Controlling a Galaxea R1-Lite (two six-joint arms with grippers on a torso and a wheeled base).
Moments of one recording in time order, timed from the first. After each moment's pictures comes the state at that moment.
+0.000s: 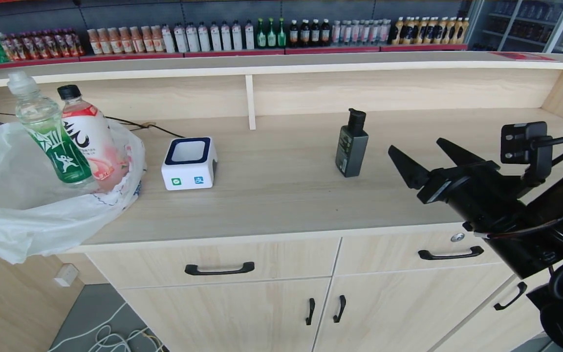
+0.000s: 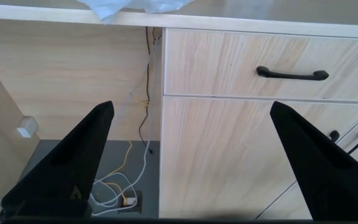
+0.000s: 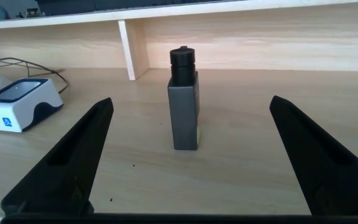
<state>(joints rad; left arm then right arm) 0.00 0.00 0.00 0.00 0.00 0.00 0.38 1.74 -0.51 -1.57 -0.03 0.00</state>
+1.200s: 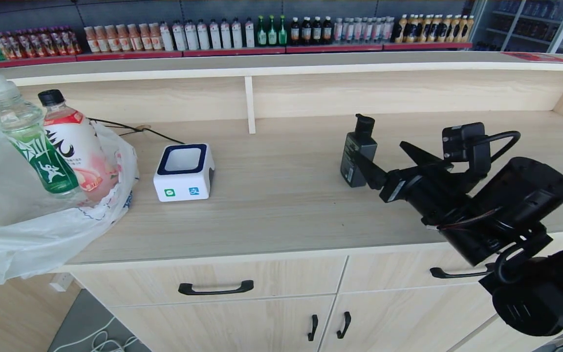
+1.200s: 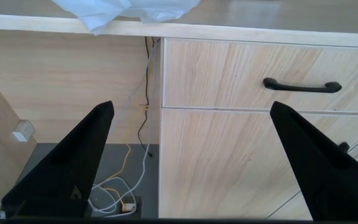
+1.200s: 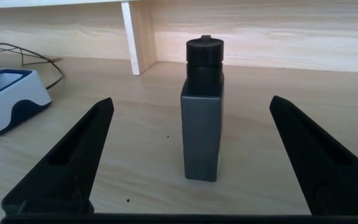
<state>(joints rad) 0.00 0.00 0.00 0.00 0.00 0.00 0.46 1.86 -0.66 -1.49 -0.07 -0.03</state>
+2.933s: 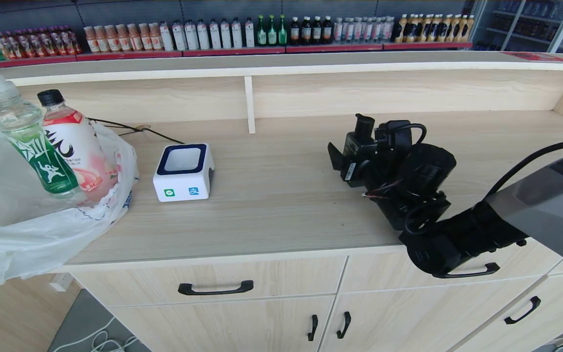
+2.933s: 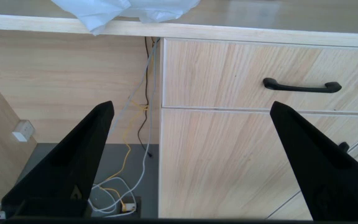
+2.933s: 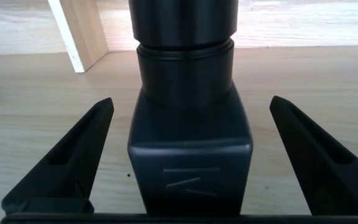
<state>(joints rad) 0.00 0.00 0.00 0.00 0.00 0.00 0.46 2.16 -1.10 -1.32 -0.24 -0.03</state>
